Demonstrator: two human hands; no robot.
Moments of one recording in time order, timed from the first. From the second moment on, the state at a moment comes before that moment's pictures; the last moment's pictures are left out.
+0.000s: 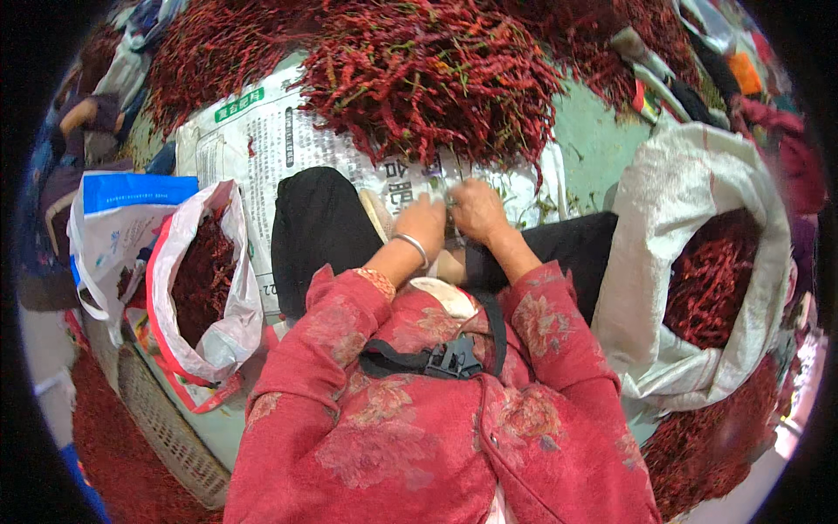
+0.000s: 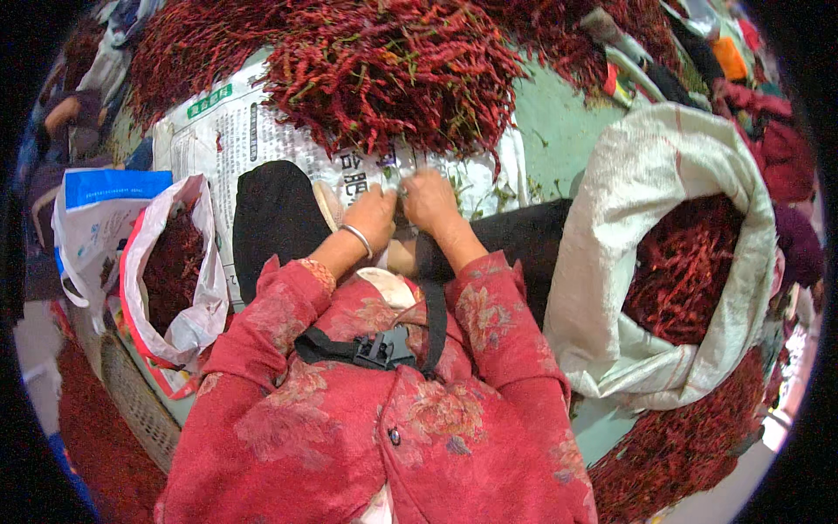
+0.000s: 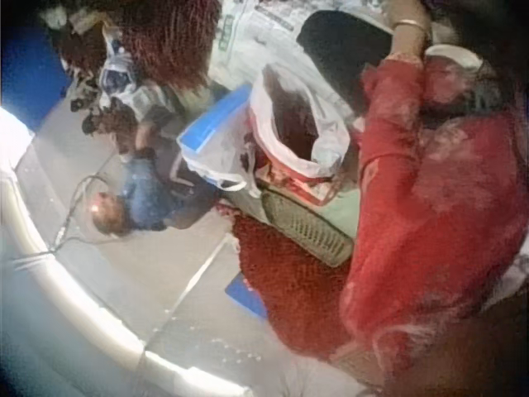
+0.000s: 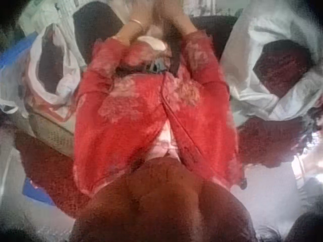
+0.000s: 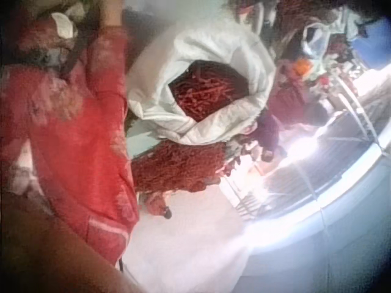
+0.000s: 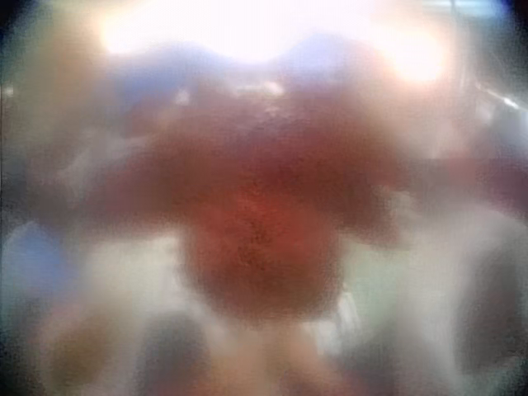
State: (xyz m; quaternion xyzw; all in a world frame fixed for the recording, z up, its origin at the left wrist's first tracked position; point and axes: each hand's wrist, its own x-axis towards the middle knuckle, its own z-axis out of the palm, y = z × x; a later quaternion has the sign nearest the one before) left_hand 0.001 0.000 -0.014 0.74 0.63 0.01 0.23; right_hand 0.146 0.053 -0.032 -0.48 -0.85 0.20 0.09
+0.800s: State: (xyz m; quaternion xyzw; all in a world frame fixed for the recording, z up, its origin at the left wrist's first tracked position) left_hand 0.028 0.183 0.107 0.71 0.54 0.43 0.13; right_hand 0.200 0.178 0.029 -0.55 -0.60 0.24 0.53
